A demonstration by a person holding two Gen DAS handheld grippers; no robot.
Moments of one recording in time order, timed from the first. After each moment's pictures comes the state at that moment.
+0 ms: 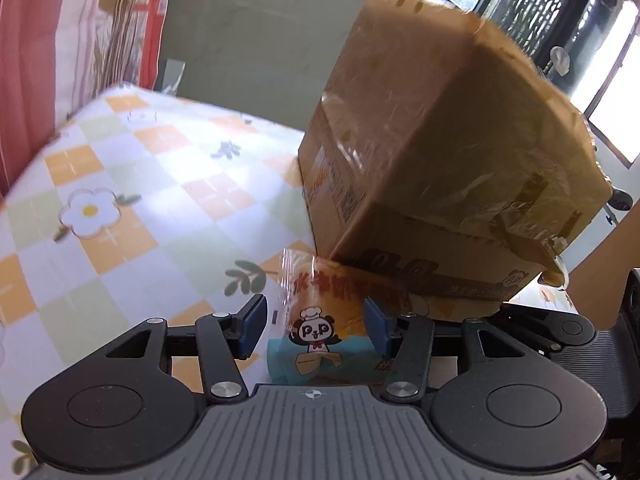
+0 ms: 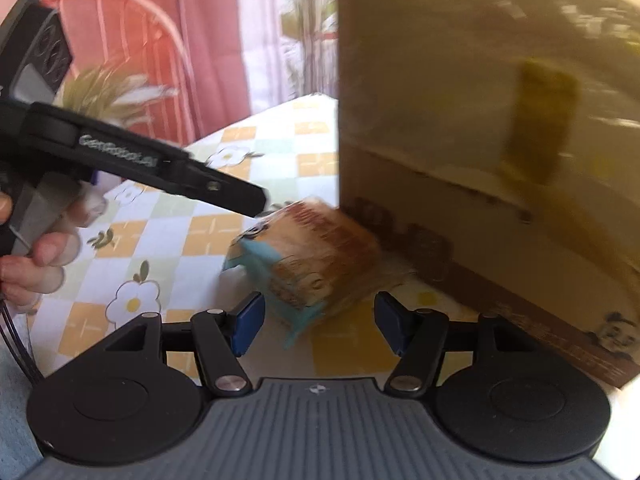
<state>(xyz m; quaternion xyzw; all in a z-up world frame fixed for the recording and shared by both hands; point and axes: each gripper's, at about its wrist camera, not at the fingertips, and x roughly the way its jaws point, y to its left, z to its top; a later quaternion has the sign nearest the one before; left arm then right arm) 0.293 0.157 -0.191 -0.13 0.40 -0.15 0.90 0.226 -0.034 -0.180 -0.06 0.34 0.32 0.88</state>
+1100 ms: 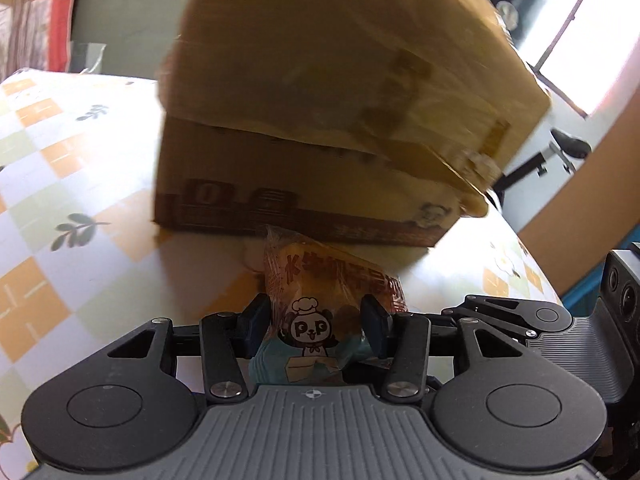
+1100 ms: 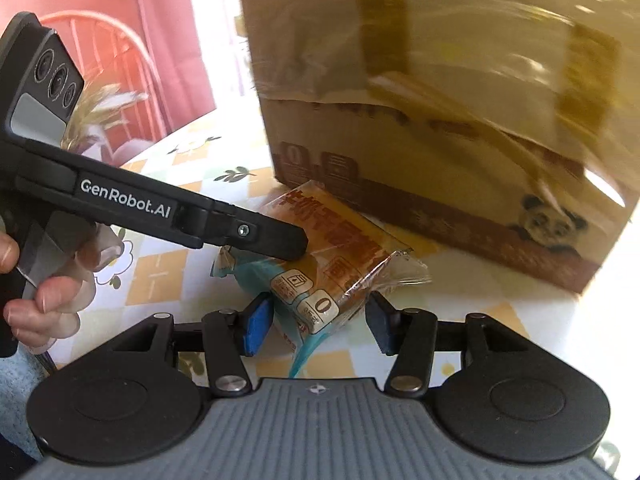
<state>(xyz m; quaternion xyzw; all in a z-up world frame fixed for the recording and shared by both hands) 0.273 0.042 -0.211 -0.10 0.41 -0.24 0.87 0.188 -0.111 -0.199 0.01 0.36 0.28 0.89</state>
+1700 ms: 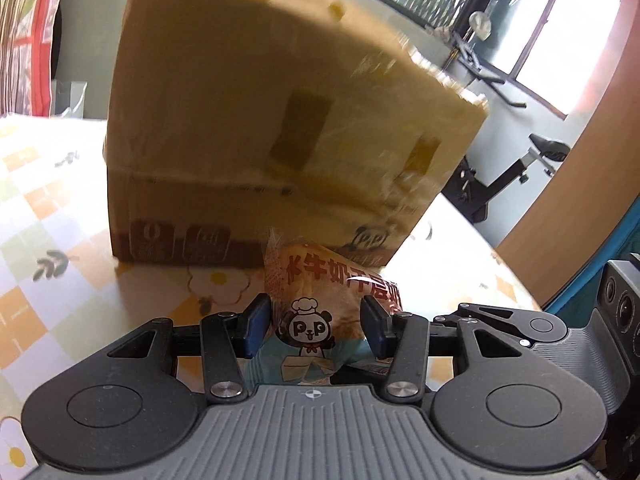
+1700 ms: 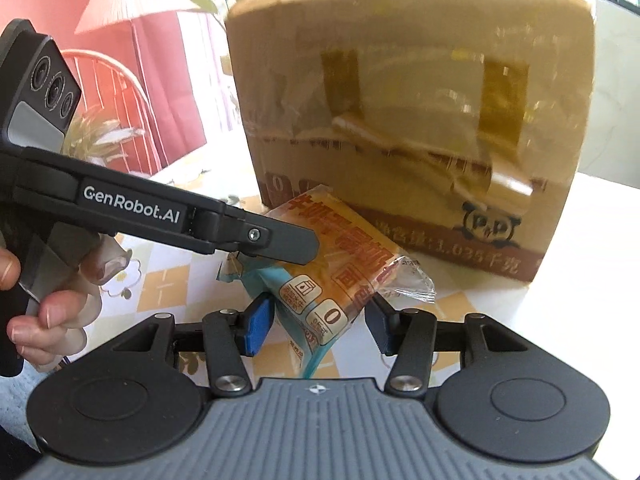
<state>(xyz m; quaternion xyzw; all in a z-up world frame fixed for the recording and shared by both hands) 0.248 0.009 -0.174 -0.09 0.36 -0.25 0.89 0.157 -0.140 -0.175 0.02 0.31 0.26 0.92</state>
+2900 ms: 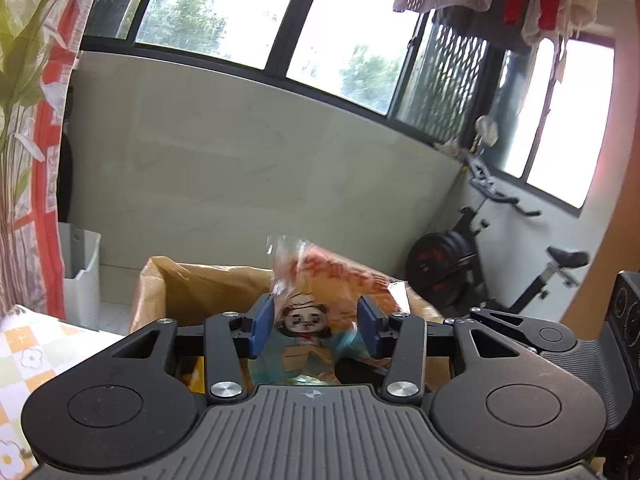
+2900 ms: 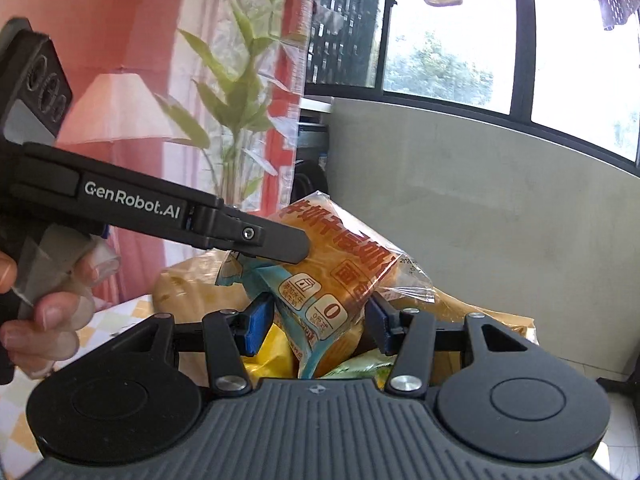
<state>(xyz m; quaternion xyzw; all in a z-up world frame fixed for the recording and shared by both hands) 0.340 0.008 -0.025 -0.08 0.20 -0.20 0.96 0.305 -0.146 -0.028 -0.05 0.15 0.26 0.95</state>
